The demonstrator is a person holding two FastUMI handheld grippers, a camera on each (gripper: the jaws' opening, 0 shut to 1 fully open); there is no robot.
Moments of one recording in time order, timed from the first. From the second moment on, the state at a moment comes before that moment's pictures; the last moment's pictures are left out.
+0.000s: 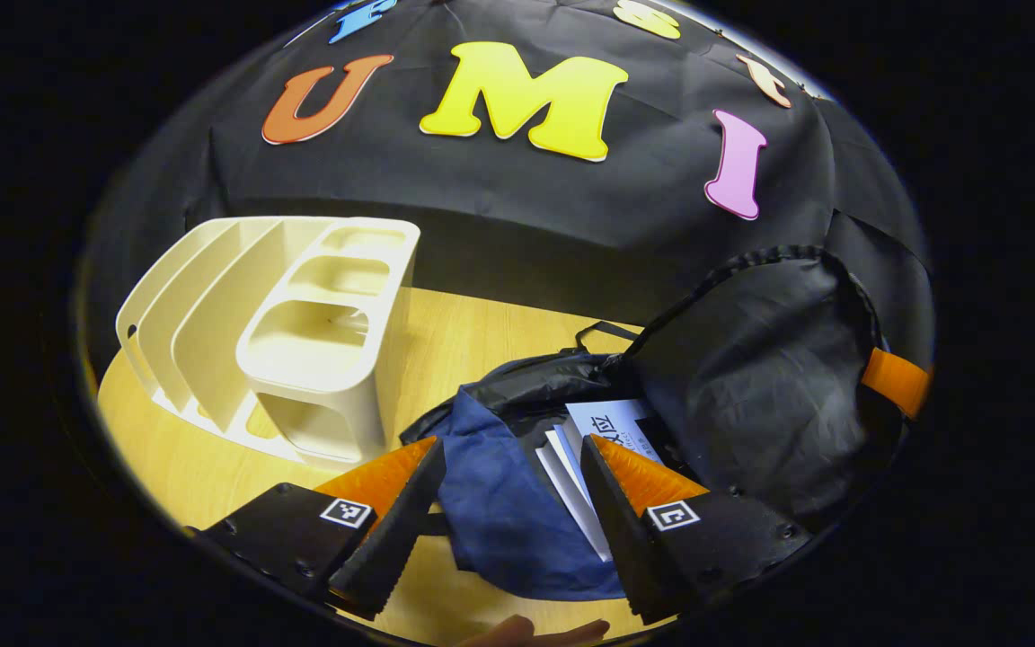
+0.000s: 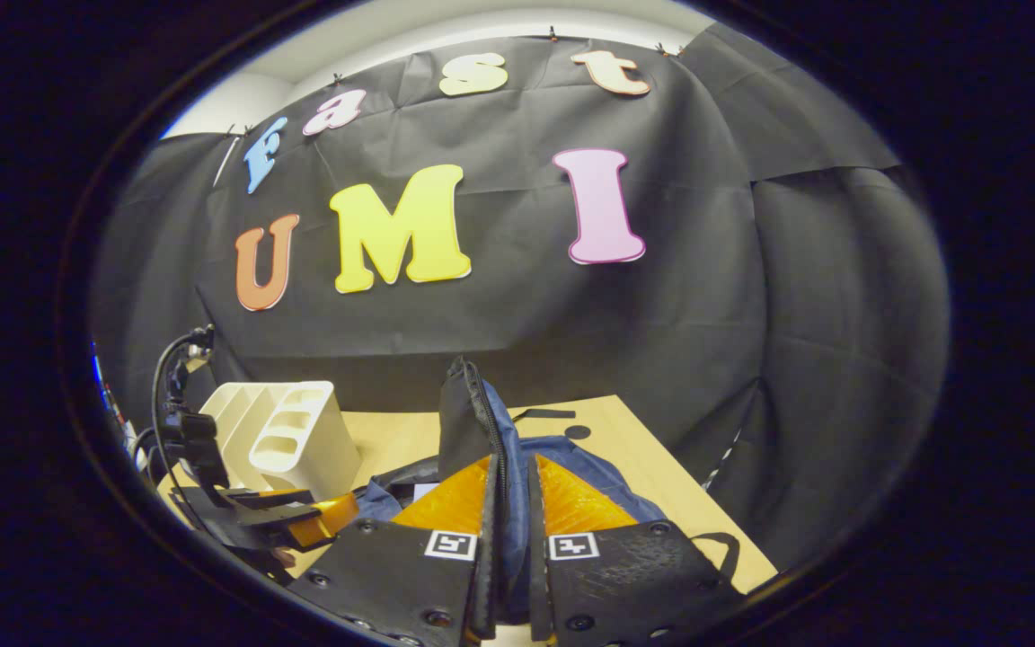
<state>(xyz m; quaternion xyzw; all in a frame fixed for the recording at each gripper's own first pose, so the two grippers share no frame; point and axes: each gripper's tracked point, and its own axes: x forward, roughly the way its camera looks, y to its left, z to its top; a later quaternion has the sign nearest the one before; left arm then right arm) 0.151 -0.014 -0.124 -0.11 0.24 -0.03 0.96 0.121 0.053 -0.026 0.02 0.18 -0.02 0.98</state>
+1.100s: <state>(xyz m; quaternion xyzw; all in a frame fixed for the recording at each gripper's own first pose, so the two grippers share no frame) 0.014 0.082 -0.050 -0.08 0.14 0.02 0.99 0.016 0.071 -0.007 0.00 0.15 -0.03 0.99</state>
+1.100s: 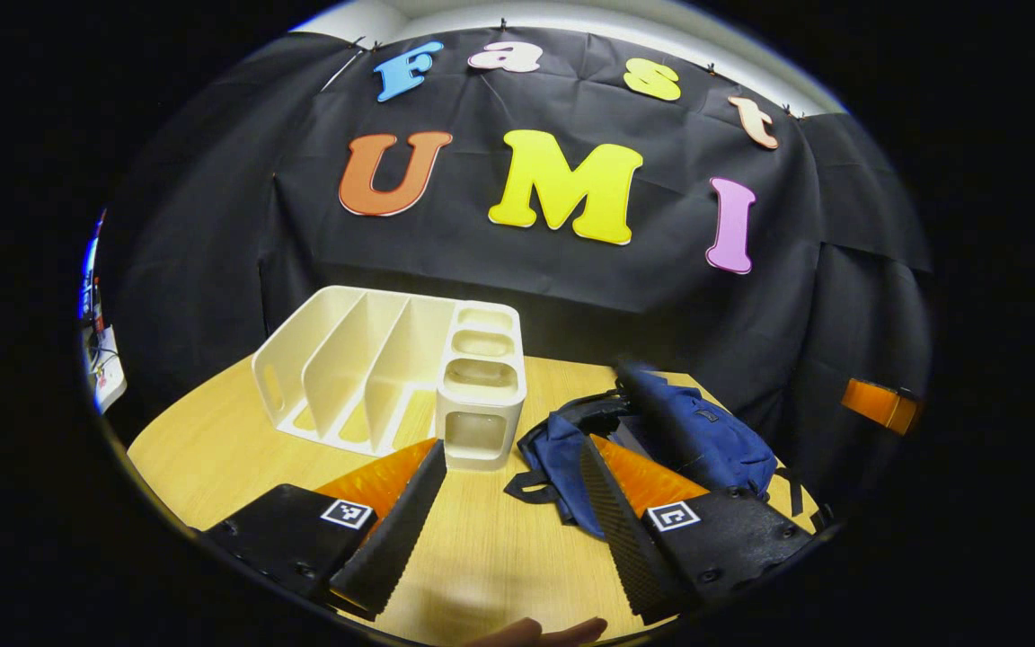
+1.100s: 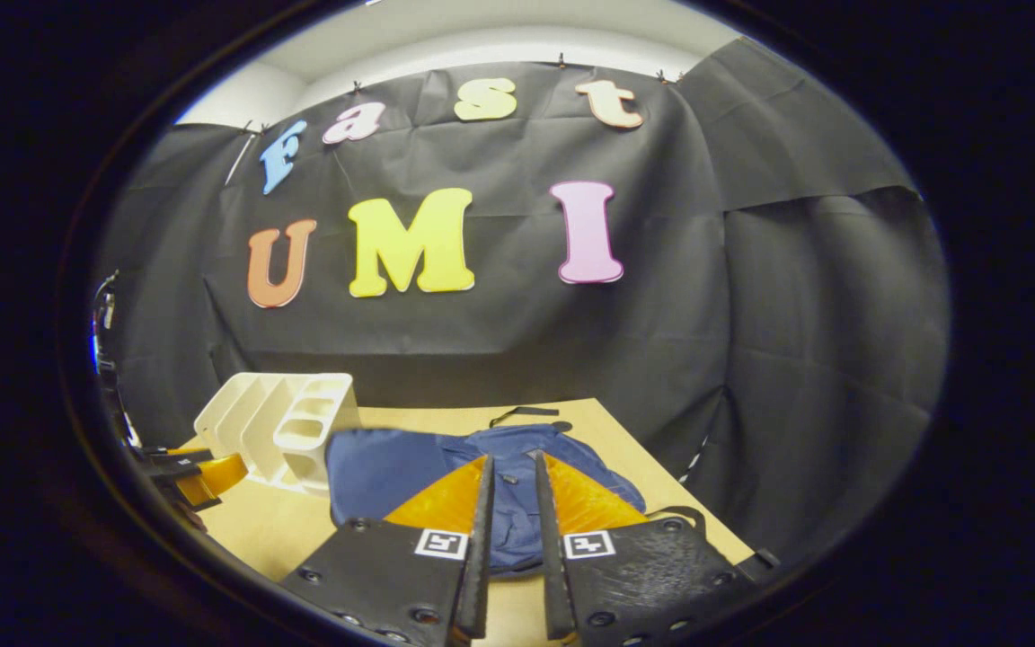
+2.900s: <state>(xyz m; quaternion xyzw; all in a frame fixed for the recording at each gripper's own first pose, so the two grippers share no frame) -0.087 0.122 -0.001 -0.02 0.03 0.02 1.00 -0.097 0.114 0.000 -0.05 0.09 0.00 0.99</state>
